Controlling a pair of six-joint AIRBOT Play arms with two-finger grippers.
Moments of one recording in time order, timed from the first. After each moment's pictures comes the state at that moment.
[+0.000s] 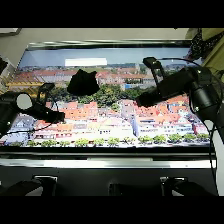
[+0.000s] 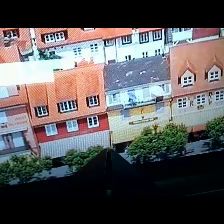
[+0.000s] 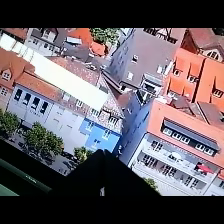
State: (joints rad) left arm -0.18 -1.17 1.09 1.47 -1.30 -1.60; right arm 0.29 -1.26 1.42 1.84 -1.33 -1.71
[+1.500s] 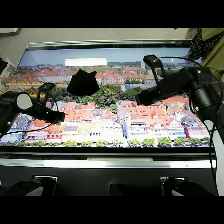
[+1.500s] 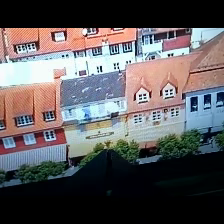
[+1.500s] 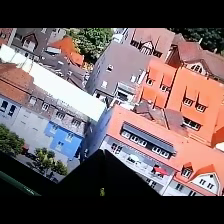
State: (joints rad) left arm -0.18 -1.17 1.09 1.47 -1.30 -1.60; right arm 0.29 -1.26 1.42 1.84 -1.28 -1.71
